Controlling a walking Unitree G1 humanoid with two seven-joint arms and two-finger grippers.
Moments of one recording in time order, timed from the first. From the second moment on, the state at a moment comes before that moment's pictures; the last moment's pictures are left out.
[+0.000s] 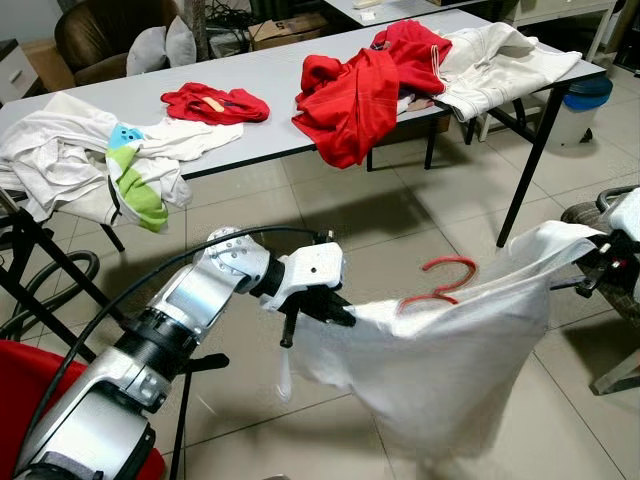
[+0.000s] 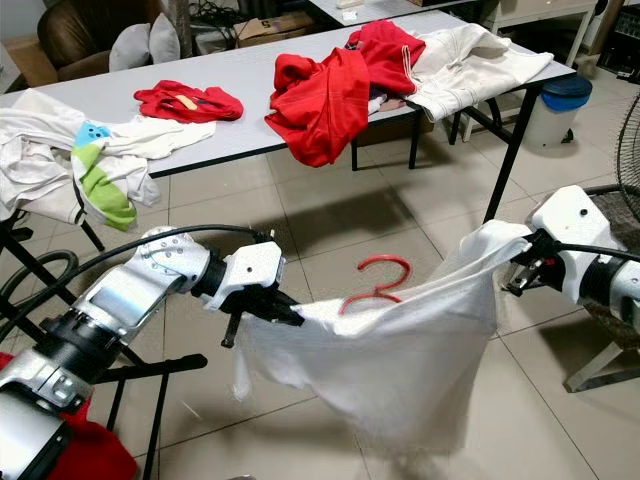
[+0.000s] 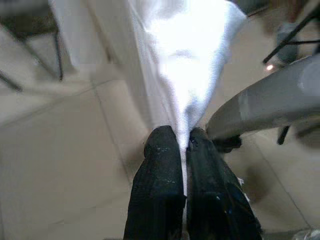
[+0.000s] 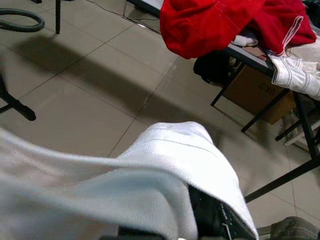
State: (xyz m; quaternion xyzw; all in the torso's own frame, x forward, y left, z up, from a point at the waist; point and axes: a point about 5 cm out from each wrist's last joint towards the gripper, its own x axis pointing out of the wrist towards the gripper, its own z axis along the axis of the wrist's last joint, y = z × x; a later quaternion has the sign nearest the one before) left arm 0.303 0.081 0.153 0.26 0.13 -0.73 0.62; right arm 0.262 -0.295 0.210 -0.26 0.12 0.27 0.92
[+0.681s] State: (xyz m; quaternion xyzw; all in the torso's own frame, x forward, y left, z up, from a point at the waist) left arm 0.279 0.062 0.170 0.20 0.10 -0.78 0.58; right arm 0.261 -0.258 0.194 -0.17 0.16 0.48 0.85
